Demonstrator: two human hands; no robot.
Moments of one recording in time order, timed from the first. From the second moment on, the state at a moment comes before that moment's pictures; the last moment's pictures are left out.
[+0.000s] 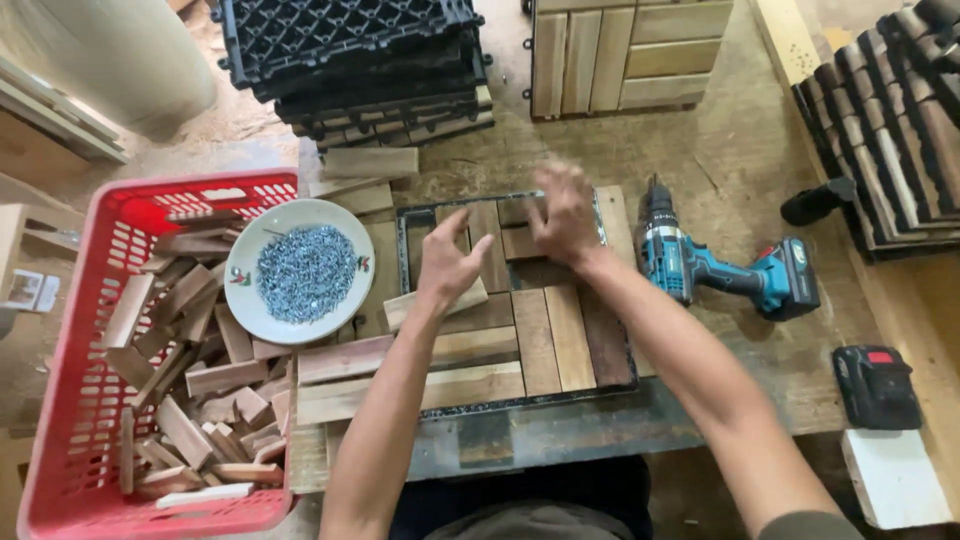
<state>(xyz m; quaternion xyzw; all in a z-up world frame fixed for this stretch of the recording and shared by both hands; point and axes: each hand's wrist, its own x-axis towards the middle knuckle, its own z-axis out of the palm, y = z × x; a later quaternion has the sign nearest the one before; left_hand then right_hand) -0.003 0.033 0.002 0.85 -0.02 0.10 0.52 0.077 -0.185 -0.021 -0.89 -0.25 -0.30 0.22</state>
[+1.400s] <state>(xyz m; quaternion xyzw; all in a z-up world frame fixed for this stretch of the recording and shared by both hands) -0.065 0.016 0.034 0.89 -0.14 0.02 0.44 -0.014 -0.277 -0.008 -0.91 -0.19 -0.01 0.36</state>
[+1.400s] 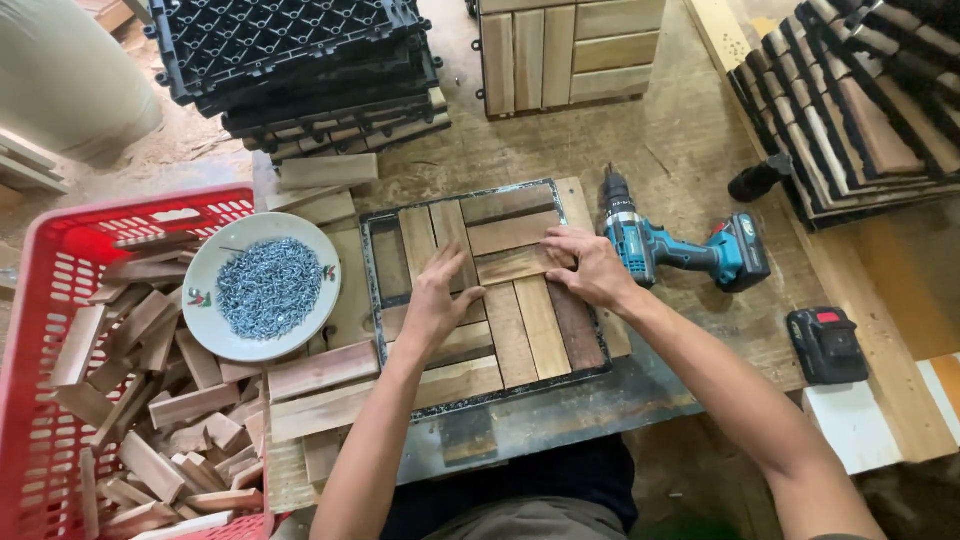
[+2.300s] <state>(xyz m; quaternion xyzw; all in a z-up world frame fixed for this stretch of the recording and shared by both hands) -0.058 0.005 -0.001 0.94 -0.11 0.01 0.31 -0.024 -0.265 -0.038 -0.91 0.12 -0.04 0.40</state>
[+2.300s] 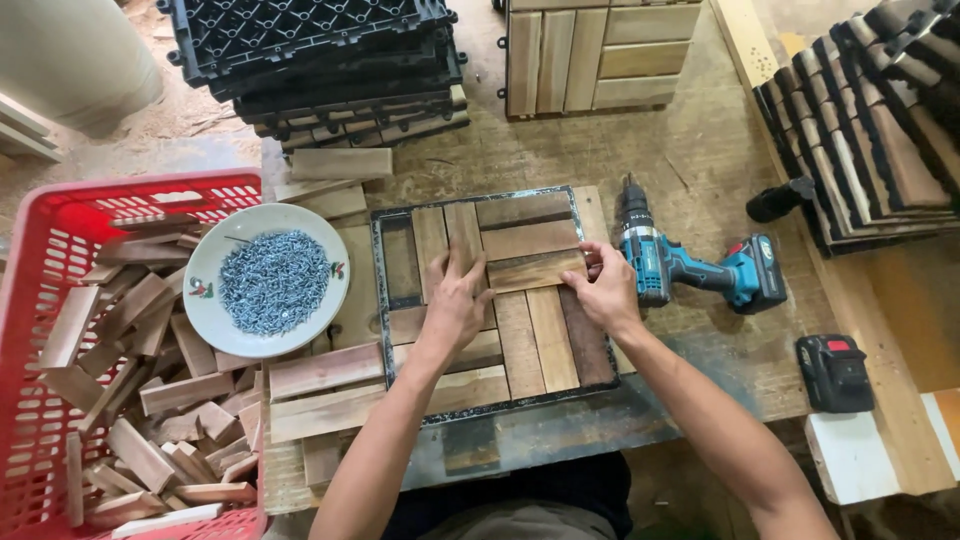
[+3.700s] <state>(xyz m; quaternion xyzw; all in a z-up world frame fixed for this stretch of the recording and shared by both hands) -0.076 0.010 0.018 0.96 -0.28 -0.06 0.08 -0.054 -0.223 -0.002 -0.91 -0.40 0.04 0.10</state>
